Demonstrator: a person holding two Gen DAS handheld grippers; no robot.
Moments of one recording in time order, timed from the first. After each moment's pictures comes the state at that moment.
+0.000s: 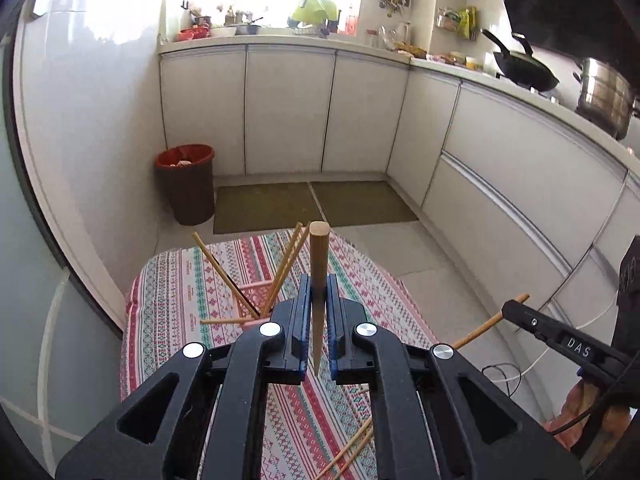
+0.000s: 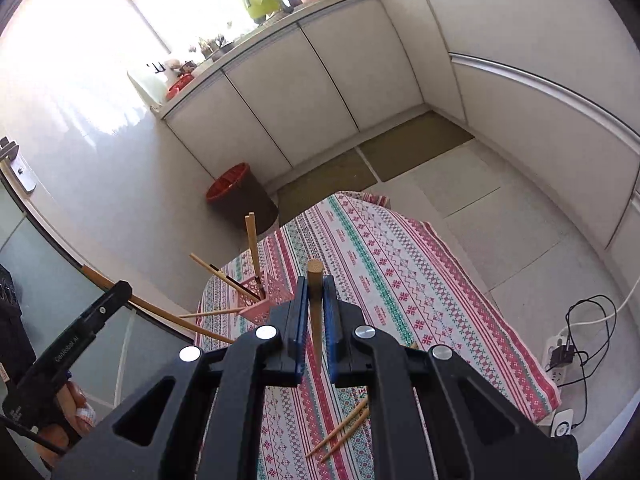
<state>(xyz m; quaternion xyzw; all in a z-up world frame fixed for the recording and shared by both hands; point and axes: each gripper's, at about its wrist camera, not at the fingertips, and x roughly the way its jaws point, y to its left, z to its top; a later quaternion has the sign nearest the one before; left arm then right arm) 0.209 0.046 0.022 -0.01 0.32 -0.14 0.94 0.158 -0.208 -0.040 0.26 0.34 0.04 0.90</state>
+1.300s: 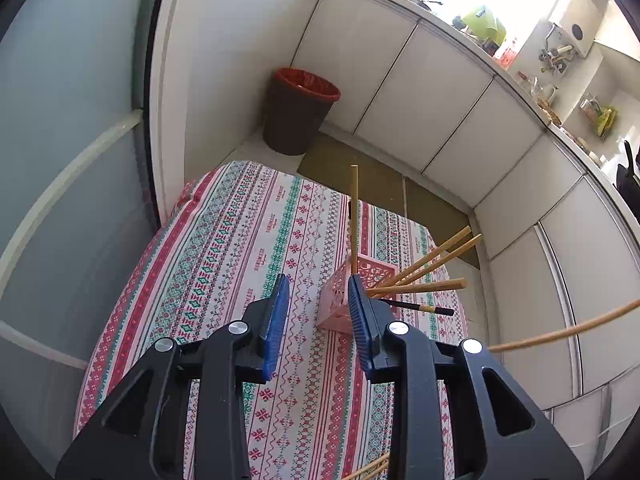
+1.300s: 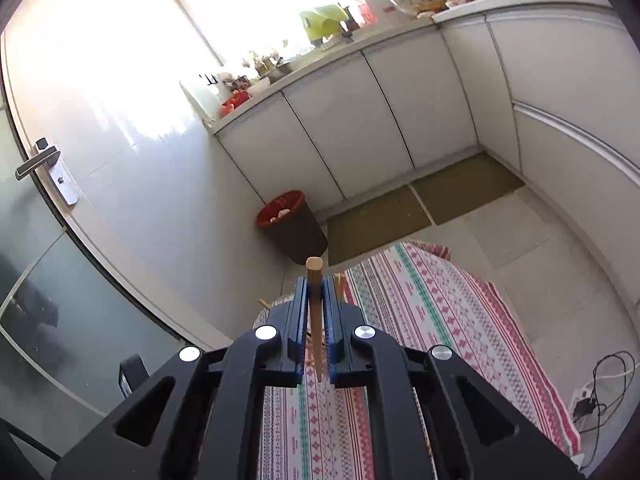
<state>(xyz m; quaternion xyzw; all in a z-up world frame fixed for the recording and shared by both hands) 0.255 0.172 -0.061 -0.22 0.39 0.03 0.89 0.213 -0.144 0.045 0.24 0.28 0.10 0.92</state>
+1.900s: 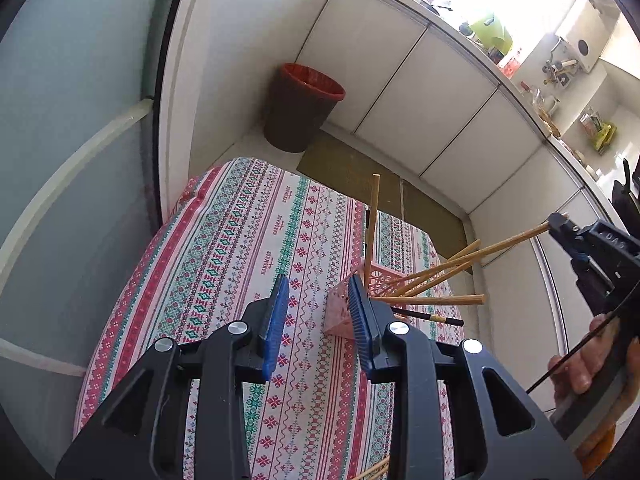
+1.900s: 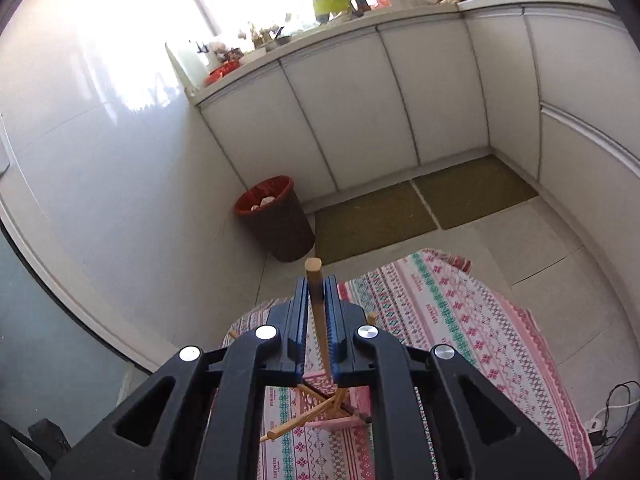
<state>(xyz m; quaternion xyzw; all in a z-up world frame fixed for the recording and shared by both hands) 0.260 0.200 -0.067 -0.24 0.39 0.01 0.89 0.345 -0.066 -0.025 0.19 0.32 0.08 0.93</state>
